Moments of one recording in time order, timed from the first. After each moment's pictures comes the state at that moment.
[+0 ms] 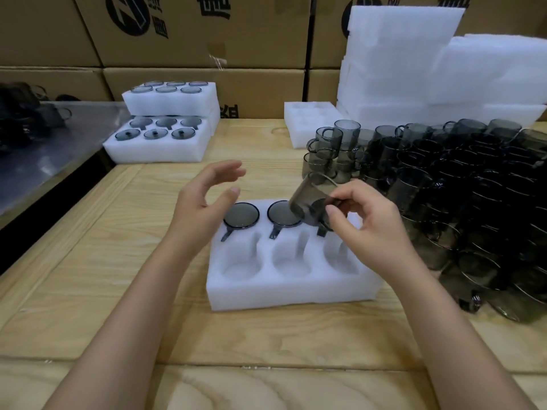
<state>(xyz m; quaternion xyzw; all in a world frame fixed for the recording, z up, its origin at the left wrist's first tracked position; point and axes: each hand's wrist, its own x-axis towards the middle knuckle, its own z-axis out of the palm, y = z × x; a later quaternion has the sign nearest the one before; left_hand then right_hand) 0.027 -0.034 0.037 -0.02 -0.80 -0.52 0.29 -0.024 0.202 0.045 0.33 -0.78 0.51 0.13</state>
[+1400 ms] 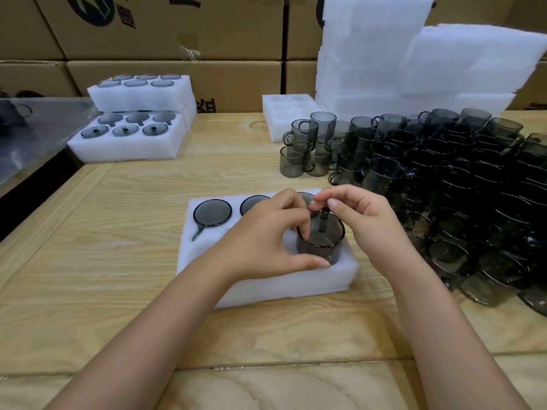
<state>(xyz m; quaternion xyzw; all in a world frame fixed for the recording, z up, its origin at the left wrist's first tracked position) 0.021 0.063 0.042 -0.21 -0.91 -0.34 0.13 -0.038 0.232 0.035 0.25 -0.72 0.65 -0.03</state>
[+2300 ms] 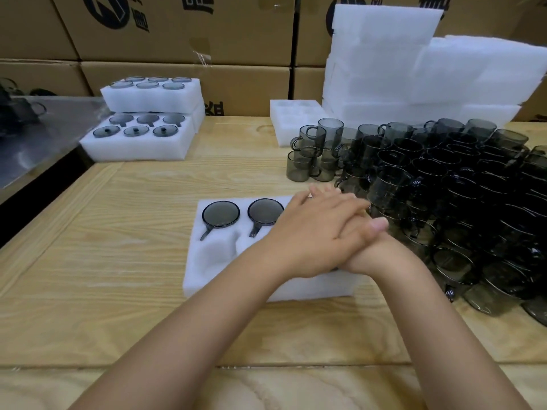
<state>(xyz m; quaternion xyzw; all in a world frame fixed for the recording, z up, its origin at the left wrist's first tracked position) 0.007 0.107 0.060 -0.18 -0.96 -0.21 0.07 -0.035 0.208 0.044 0.36 -0.93 0.00 -0.02</state>
